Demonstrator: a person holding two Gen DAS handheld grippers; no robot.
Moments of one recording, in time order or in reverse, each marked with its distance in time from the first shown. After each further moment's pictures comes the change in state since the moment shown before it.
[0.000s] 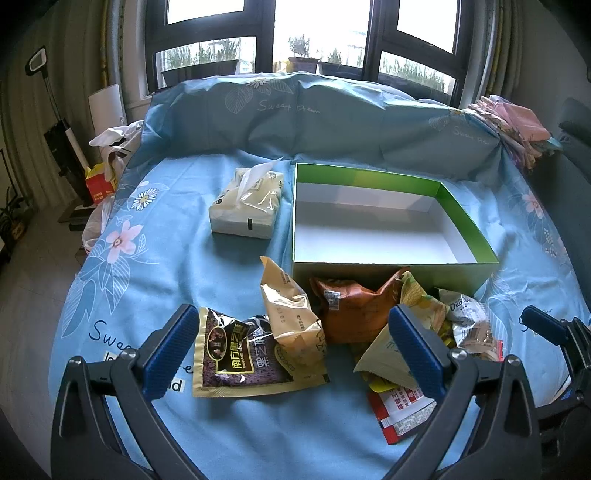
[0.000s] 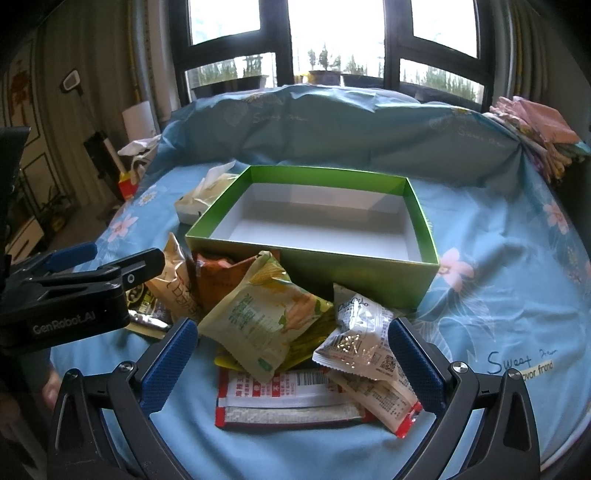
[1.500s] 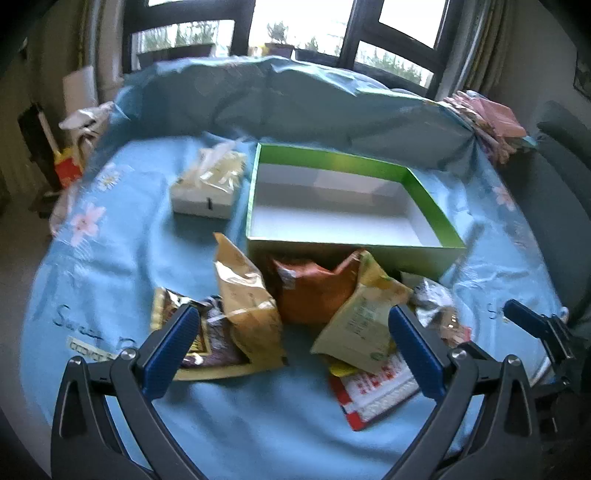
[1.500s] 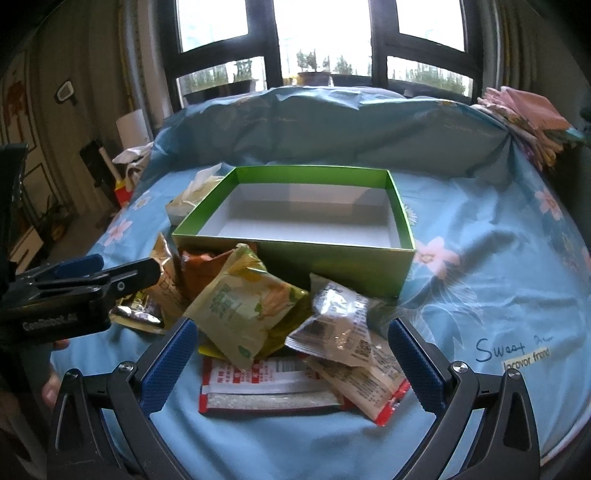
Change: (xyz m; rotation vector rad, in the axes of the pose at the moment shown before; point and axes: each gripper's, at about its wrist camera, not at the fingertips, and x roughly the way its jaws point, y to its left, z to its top) left arm 0.004 -0.012 -0.009 -0.021 0.067 -0.155; right arm -0.012 -0.025 -0.012 0.044 -0.015 0.002
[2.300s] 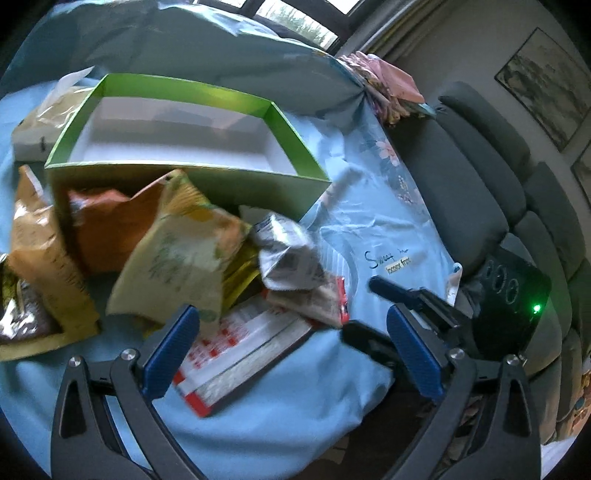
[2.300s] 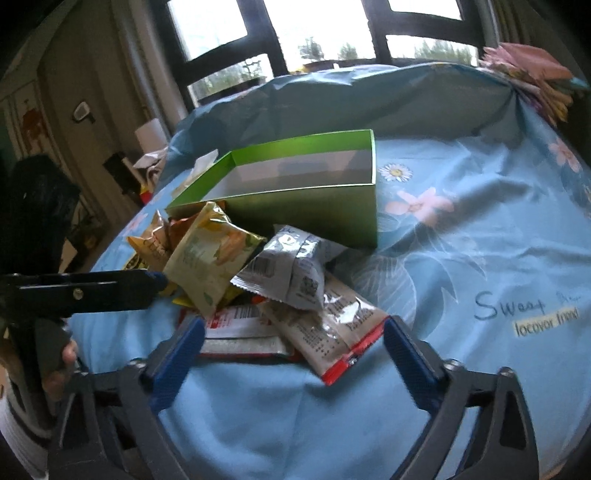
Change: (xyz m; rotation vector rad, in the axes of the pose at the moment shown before) left arm 0.036 -0.065 -0.029 0.032 0.173 -0.517; right arm 0.014 -0.072 -0.045 0.057 0.019 0.196
